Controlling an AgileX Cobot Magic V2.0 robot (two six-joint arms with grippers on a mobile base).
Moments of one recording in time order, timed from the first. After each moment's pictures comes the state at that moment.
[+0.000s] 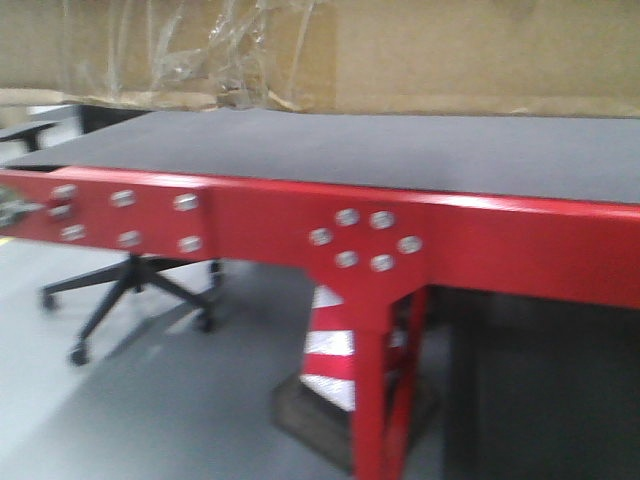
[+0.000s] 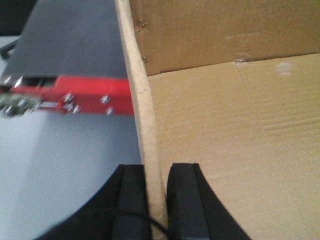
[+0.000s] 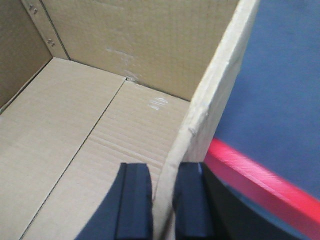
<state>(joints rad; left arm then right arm) -0.67 1.26 -1.69 0.46 1.28 -0.46 0.46 1.19 -1.57 0.12 1.06 0.02</state>
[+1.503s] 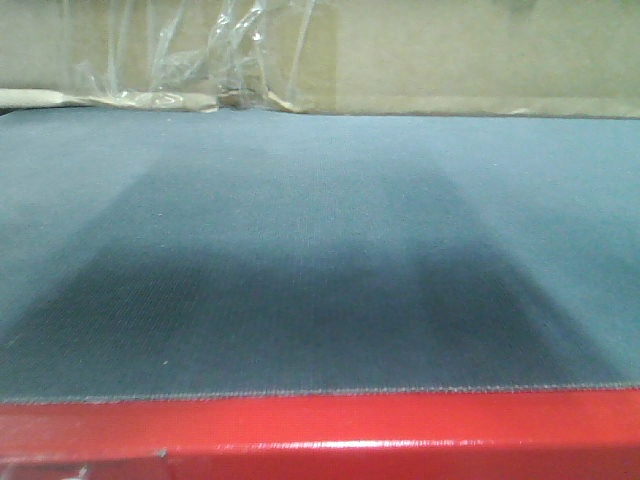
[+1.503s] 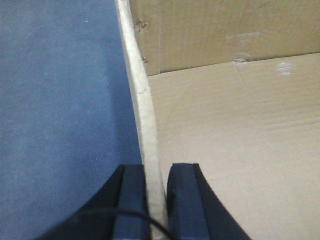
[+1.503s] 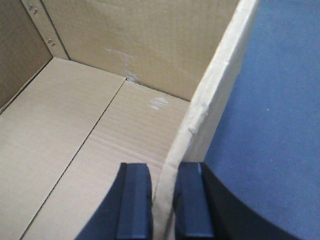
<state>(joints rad) -0.67 1.26 -1.69 0.46 1.28 -0.46 0.46 1.19 -1.57 0.12 1.06 0.02</state>
